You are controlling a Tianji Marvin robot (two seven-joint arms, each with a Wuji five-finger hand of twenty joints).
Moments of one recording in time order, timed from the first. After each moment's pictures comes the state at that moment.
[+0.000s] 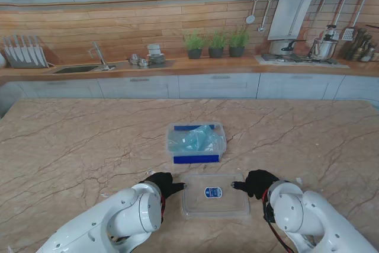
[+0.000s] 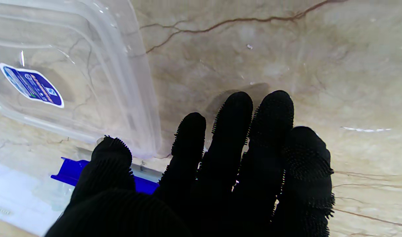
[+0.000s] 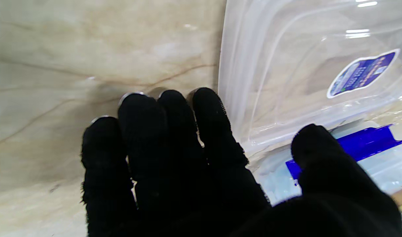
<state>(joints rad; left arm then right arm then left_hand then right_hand) 1.34 -1.07 -0.65 -1.73 0.55 0.87 -0.22 -1.69 -1.02 1.23 -1.74 -0.74 0.36 0.39 0.89 0.05 -0.02 -0.03 0.65 0.36 0.93 0.72 1.05 0.39 0.70 0.50 0.91 0.51 1.05 0.53 0.53 0.55 1.41 0.79 0.52 -0.15 0.34 0.00 0.94 0.26 0.66 0.77 1.02 0.33 1.00 0.50 1.00 0.30 1.18 0.73 0.59 0.44 1.45 0.76</state>
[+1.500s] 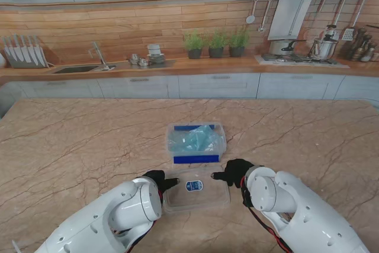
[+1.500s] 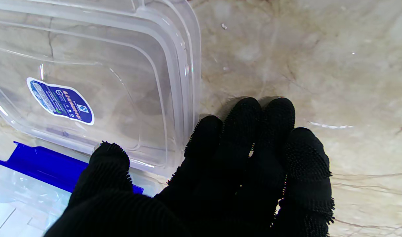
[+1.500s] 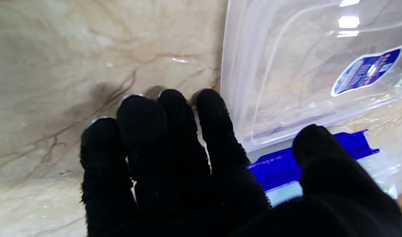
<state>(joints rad) 1.34 -1.11 -0.72 -1.70 0.56 0.96 -0.26 -1.43 -1.02 0.98 -1.61 -0.67 0.41 0.39 0.86 0.09 -0.02 -0.03 0.67 0.54 0.91 0.62 0.99 0.48 0.74 0.51 0.79 0.55 0.94 0.53 0.40 0.56 1.36 0.79 0.51 -0.15 0.34 0.01 0.91 0.23 0.64 0.84 1.04 0.33 1.00 0.50 1.01 0.30 1.20 0.73 0.61 0.44 1.47 0.76</state>
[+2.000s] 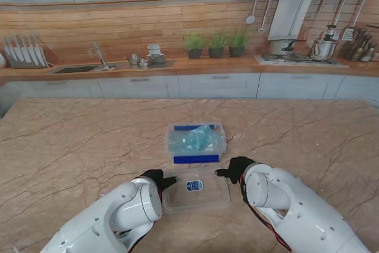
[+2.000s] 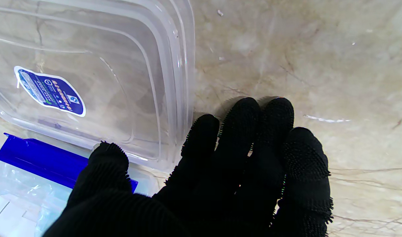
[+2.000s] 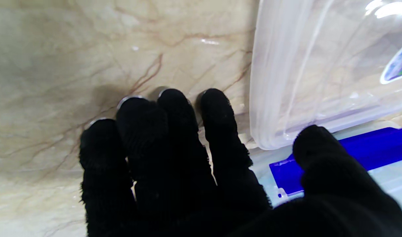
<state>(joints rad) 1.37 -1.14 -0.75 -1.69 0.61 0.96 -0.26 -1.38 -1.03 0.93 -1.57 -0.69 0.54 0.38 0.86 0.09 -0.02 -0.03 0.67 0.51 0.91 0.61 0.99 0.48 0.75 0.51 0.79 0.55 0.93 0.53 0.40 0.56 1.35 0.79 0.50 -0.15 0.35 0.01 0.91 0.20 0.76 0.87 1.05 0.32 1.02 0.50 1.03 0.30 1.22 0.73 0.63 0.44 1.48 0.76</state>
